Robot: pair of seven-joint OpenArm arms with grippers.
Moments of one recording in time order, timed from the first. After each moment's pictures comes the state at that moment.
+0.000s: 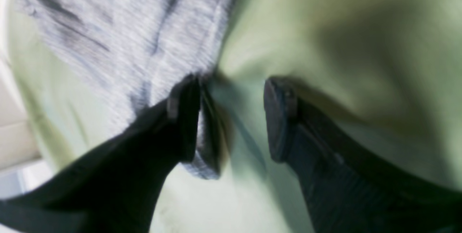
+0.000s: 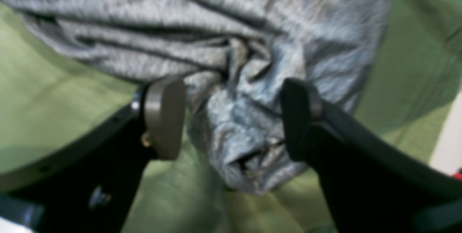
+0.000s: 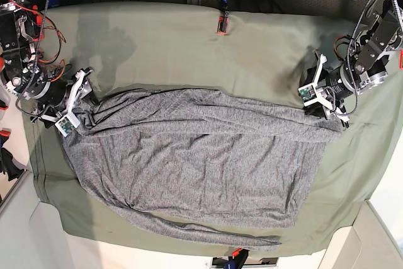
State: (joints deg) left arm -0.2 -48.4 28.9 86.0 7.8 -20.2 11.9; right arm 2.9 33.6 -8.9 85.5 15.2 30.5 -35.0
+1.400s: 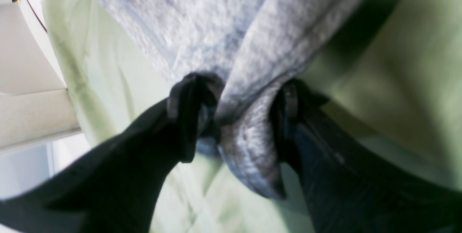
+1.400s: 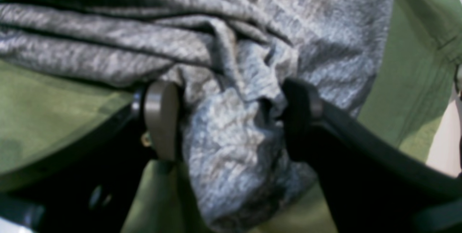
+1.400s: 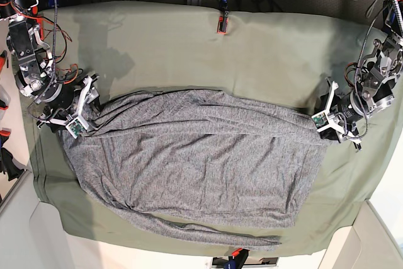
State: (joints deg) left arm -10.6 -45.8 29.2 72.3 12.3 -20.6 5.9; right arm 7.7 33.6 -18.0 76.5 7.4 21.3 -26.6
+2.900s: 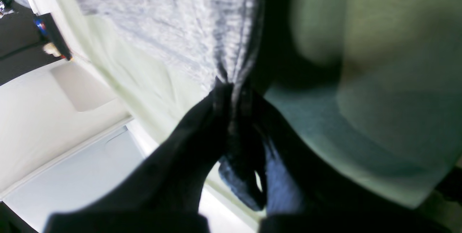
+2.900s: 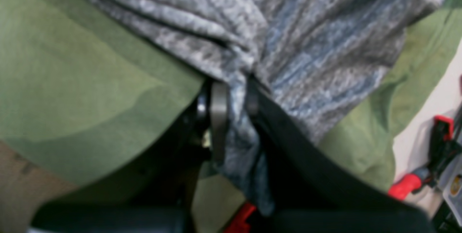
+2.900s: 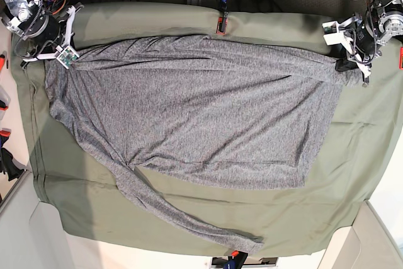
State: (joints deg) left arm 25.0 -66.2 29.3 99.8 27.5 1.2 16.9; right arm -21.7 45.5 -12.3 101.0 6.1 15.9 -36.4
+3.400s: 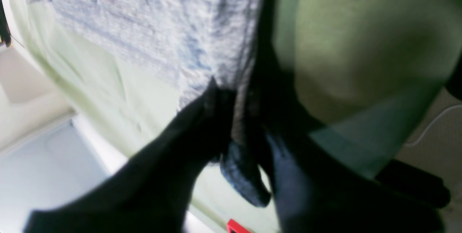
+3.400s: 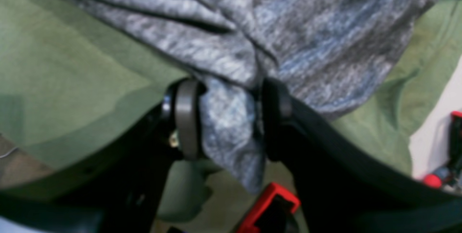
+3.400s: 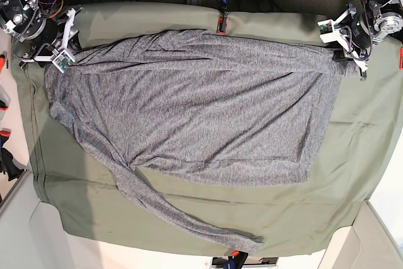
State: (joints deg) left arm 24.7 -63.4 29.2 99.7 20.5 -4.7 20.4; right arm -21.5 45.7 -11.8 101.0 13.2 18.0 -36.8
